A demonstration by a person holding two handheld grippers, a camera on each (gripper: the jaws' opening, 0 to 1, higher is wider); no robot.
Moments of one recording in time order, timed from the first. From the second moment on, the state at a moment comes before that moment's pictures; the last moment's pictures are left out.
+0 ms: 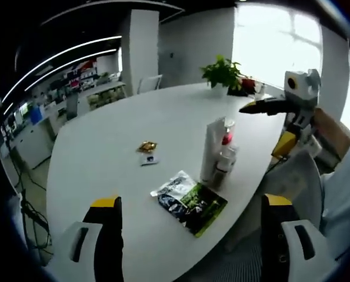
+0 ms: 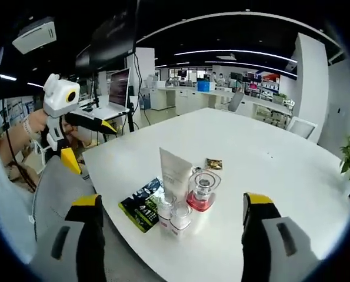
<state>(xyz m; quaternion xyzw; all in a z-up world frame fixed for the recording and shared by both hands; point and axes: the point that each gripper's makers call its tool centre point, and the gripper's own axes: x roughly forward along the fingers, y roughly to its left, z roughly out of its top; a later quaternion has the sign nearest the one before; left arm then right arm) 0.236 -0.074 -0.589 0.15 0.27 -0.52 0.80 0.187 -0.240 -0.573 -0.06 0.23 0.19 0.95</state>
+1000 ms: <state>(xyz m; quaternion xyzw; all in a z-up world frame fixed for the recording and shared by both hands) 0.285 -0.088 -0.619 0.26 0.27 -0.51 0.78 0.196 -0.245 -0.585 -0.06 0.25 0.20 0.95</state>
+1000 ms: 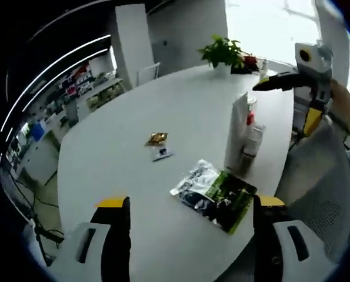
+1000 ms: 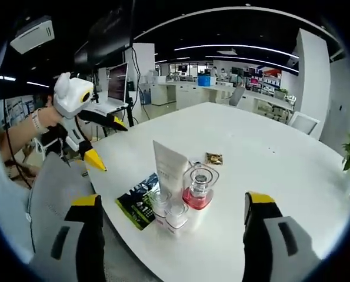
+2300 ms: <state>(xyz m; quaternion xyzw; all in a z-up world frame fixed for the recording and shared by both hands) 0.417 -0.221 -0.723 0.22 0.37 -0.49 0.76 0.197 -0.262 -0.598 -0.03 0.26 0.18 0.95</state>
